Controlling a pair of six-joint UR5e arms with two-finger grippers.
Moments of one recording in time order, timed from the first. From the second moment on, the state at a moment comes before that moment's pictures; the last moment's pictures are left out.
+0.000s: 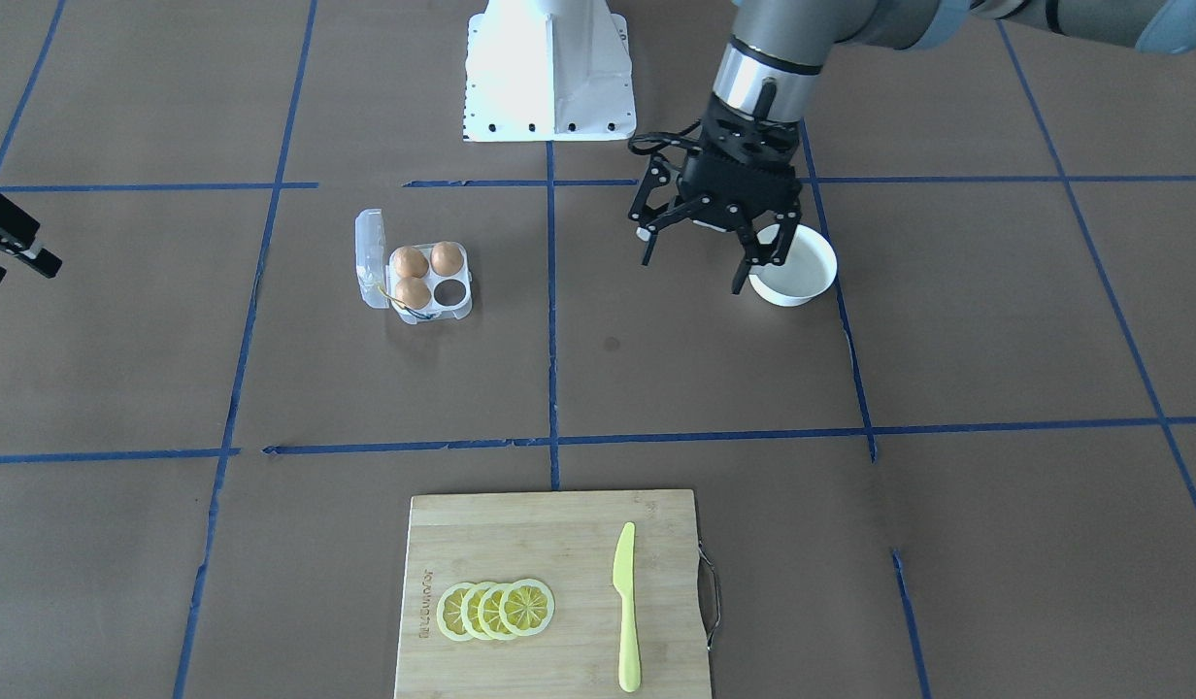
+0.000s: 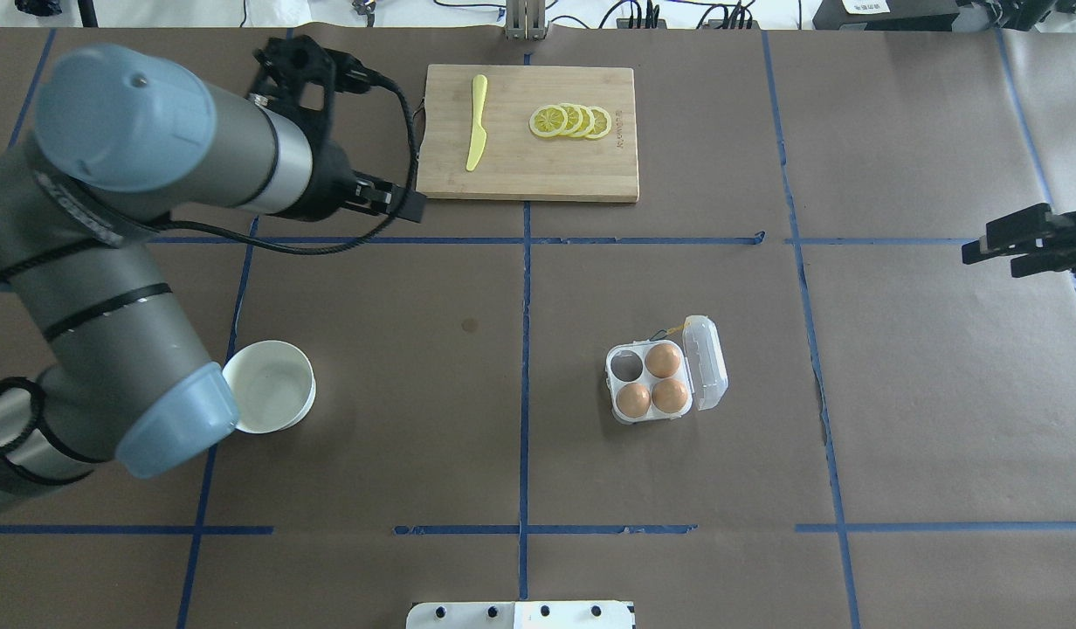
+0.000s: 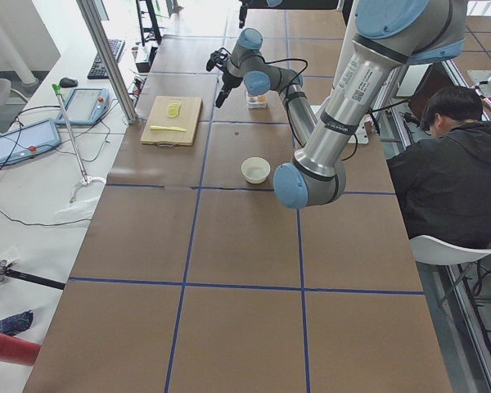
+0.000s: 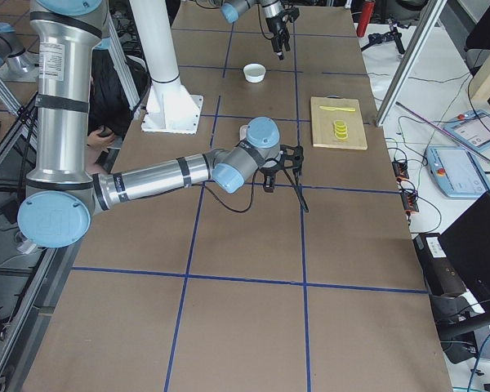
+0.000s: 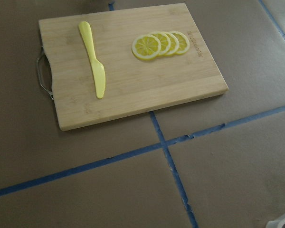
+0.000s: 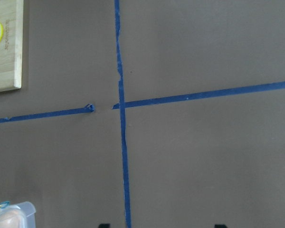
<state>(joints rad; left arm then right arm) -0.74 -2.11 -1.98 -1.68 -1.80 -0.83 1.14 -1.67 1.91 -0.97 2.40 0.98</state>
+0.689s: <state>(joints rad) -1.07 -1.89 -2.11 -1.66 -1.93 -0.43 0.84 -1.64 1.90 -0.83 2.33 1.10</state>
